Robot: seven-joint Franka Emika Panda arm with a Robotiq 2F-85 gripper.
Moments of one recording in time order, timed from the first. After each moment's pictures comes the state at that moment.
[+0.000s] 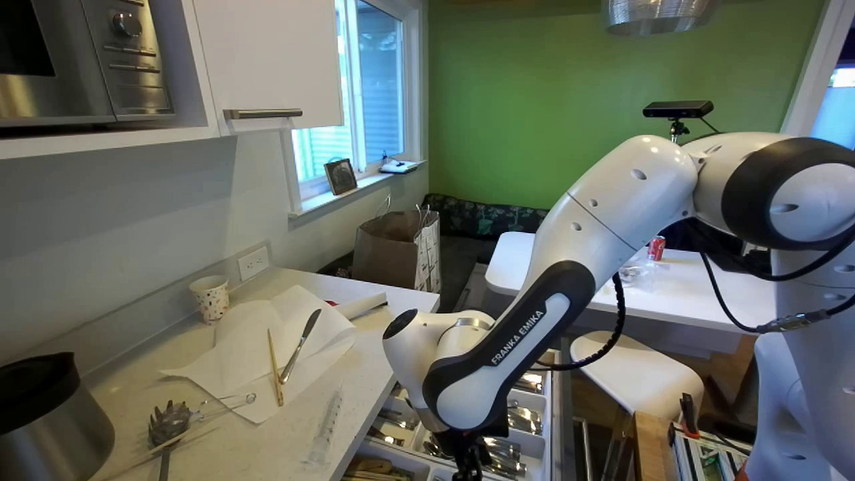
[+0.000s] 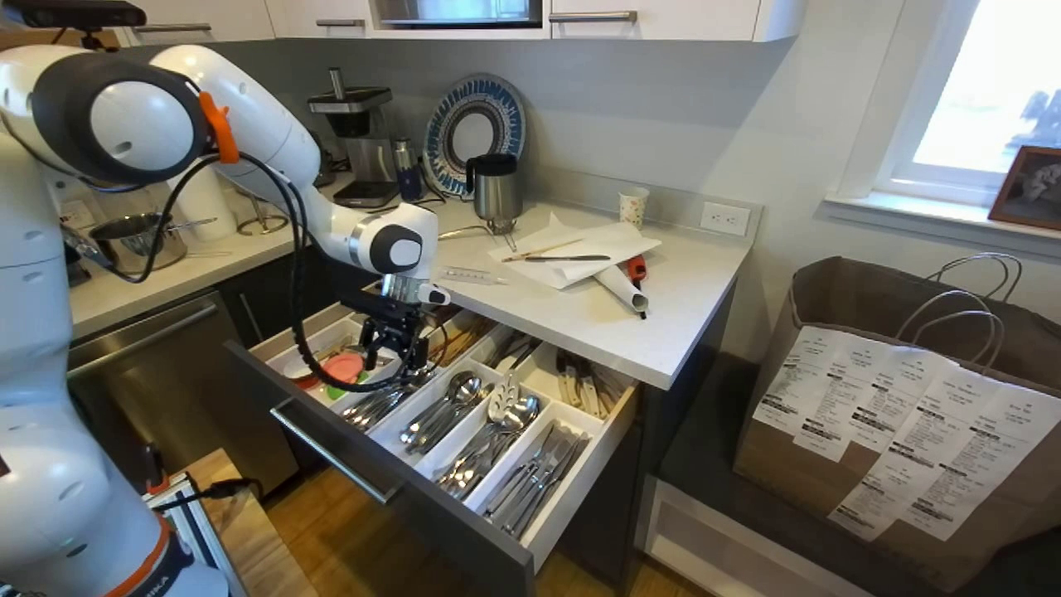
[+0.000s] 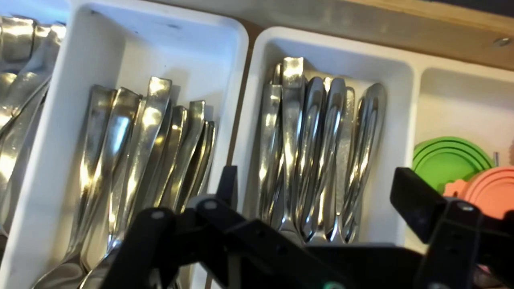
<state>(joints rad) 0.13 0.31 0.13 -2.18 0.00 2.04 -0.06</state>
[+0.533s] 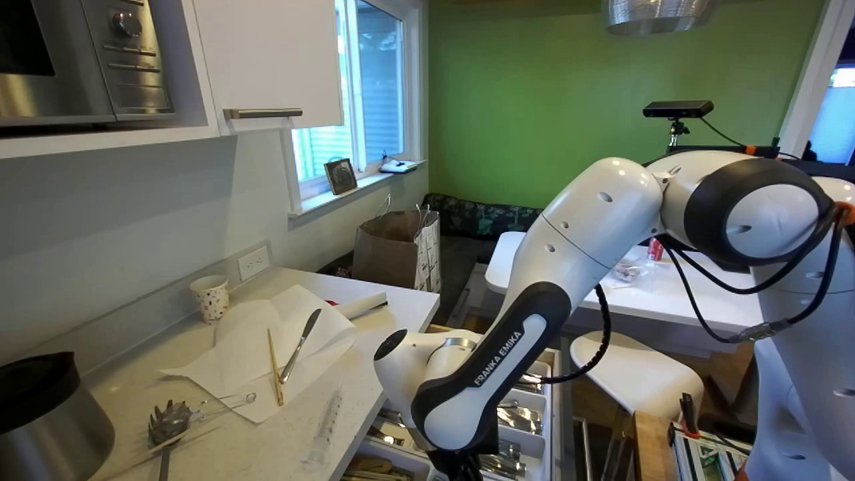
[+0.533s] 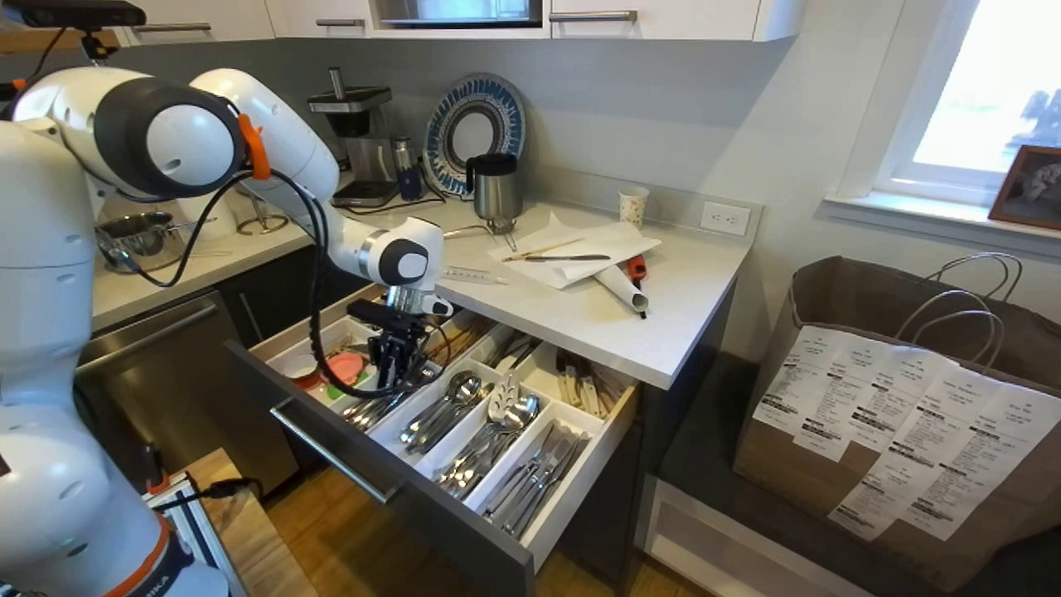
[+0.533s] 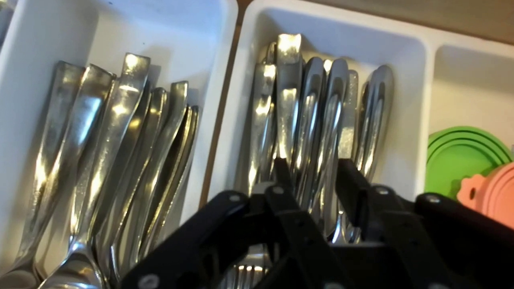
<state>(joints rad) 0.13 0.42 0.14 -2.12 0.00 2.06 -0.06</state>
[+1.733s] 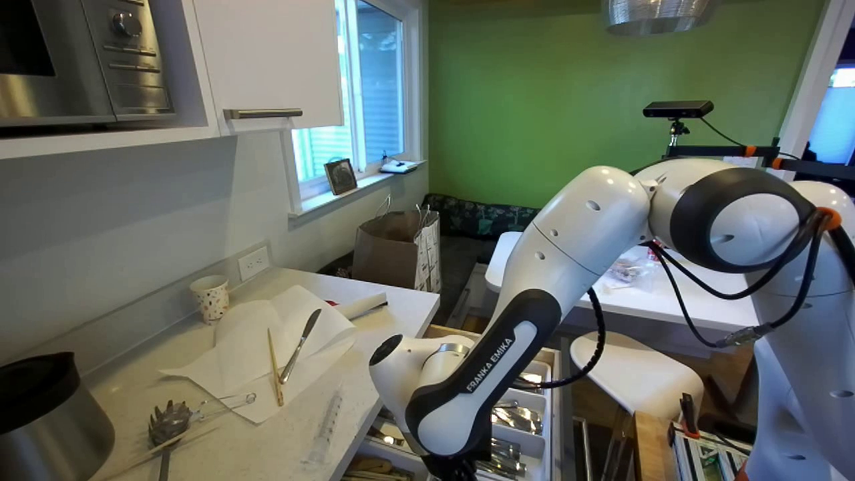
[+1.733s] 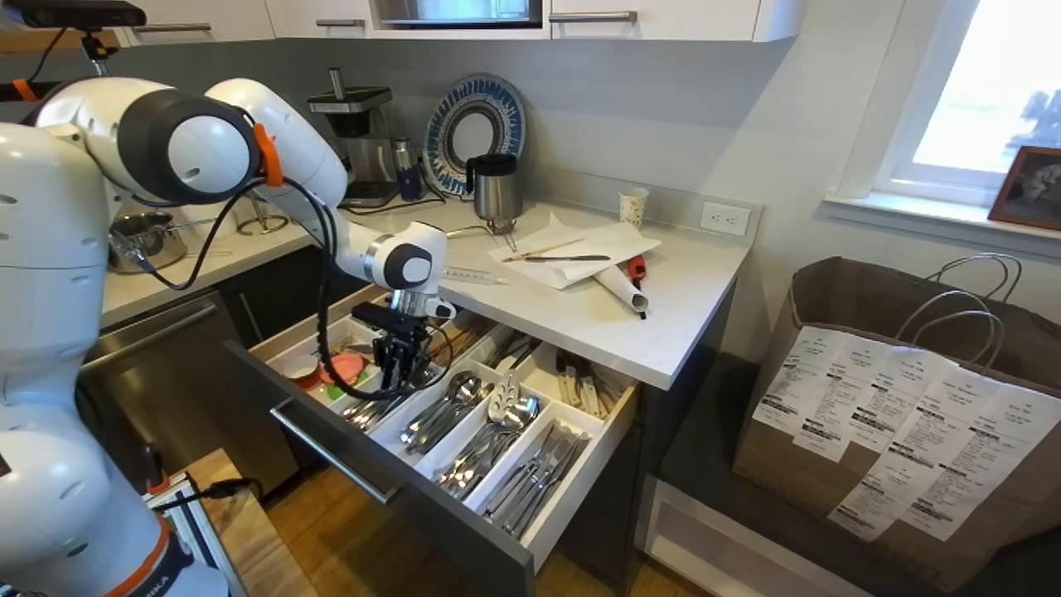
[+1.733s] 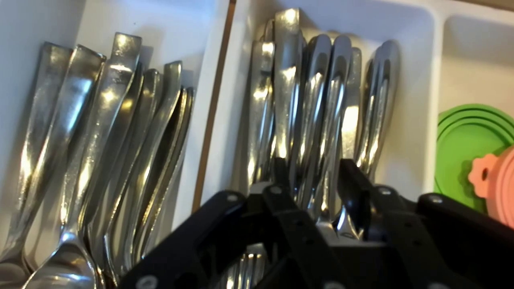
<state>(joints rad) 0.13 0.46 0.13 -2.08 -0.01 2.08 -0.03</state>
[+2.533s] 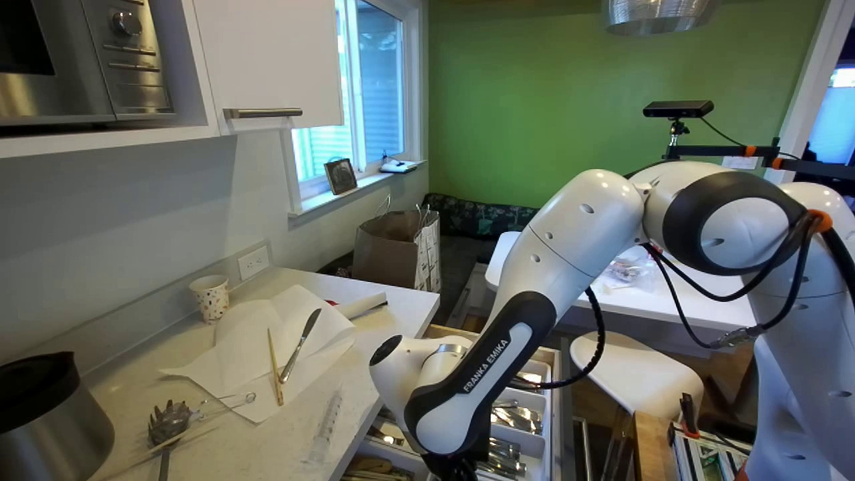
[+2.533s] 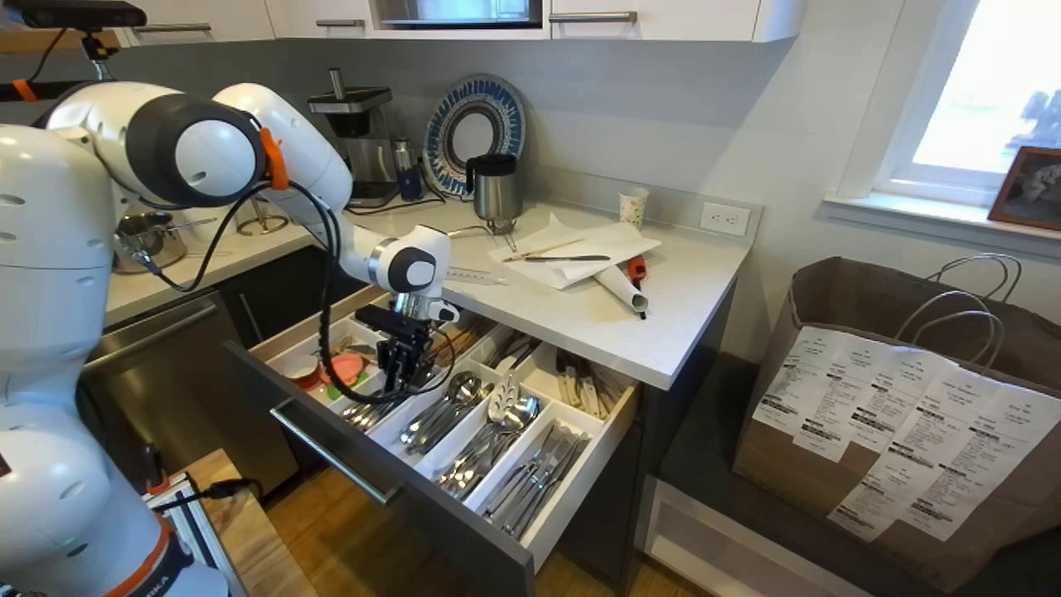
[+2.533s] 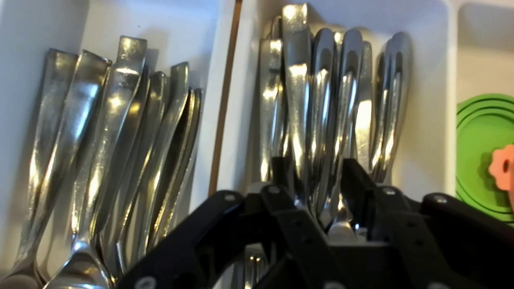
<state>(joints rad) 0.13 0.48 0.12 -2.07 -0.01 2.08 0.00</state>
